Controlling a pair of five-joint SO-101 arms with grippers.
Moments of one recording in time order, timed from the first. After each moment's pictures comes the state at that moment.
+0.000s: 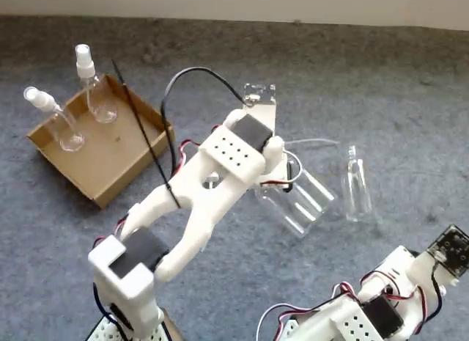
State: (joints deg) left arm 34.6 11.4 -8.7 86.1 43.3; right arm 54.5 -105.0 95.5 54.6 10.7
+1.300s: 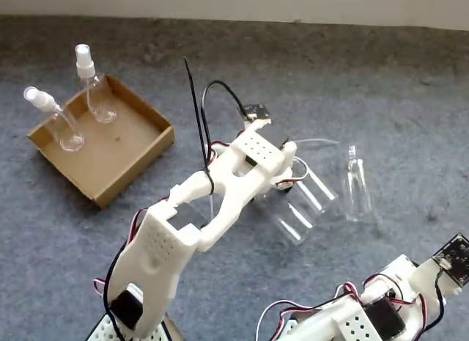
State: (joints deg) left arm 34.2 39.9 -22.3 79.9 59.4; right arm 58.0 -105.0 95.5 58.2 10.7
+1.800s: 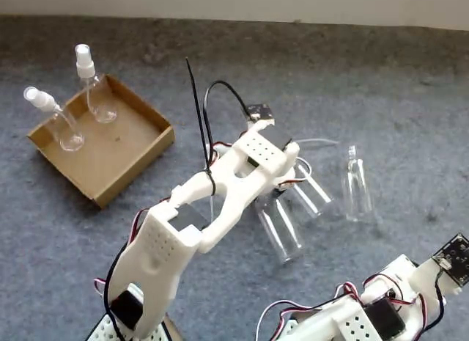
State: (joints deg) left arm 34.4 39.9 -22.8 79.9 59.4; right arm 58.0 -105.0 95.5 58.2 10.7
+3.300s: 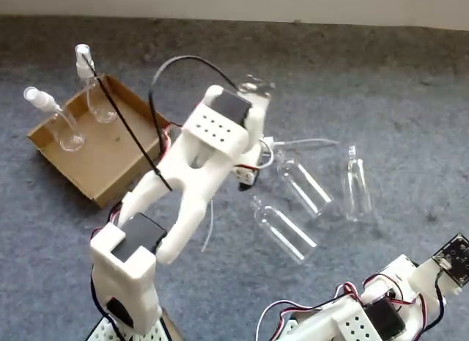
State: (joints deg) left arm 27.6 16.6 -18.5 99.5 18.3; right arm 58.0 -105.0 95.5 58.2 10.7
